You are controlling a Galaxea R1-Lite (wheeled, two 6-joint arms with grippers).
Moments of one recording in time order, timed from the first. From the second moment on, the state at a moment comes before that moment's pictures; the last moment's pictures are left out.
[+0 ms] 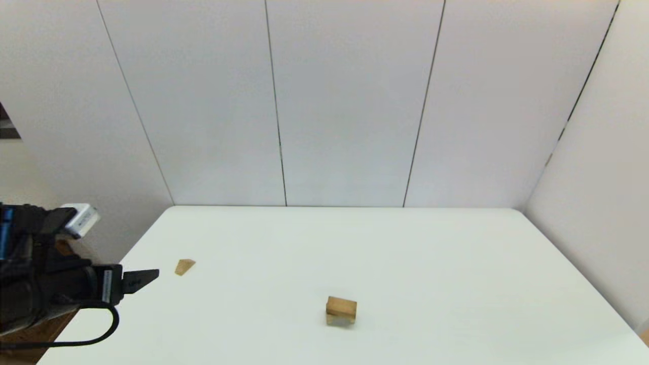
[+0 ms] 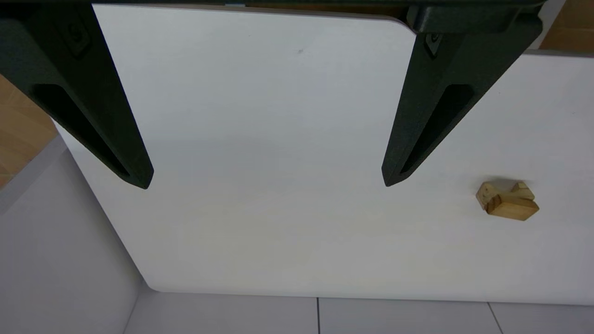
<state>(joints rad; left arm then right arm) 0.09 1.43 -0.47 -0.24 -0.12 0.03 0.00 0.00 -0.08 0.20 0.01 -0.02</state>
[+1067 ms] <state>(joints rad) 0.29 2.13 -0.79 -0.47 -0.35 0.47 0.00 0.00 -0.08 0.20 0.01 -0.02</state>
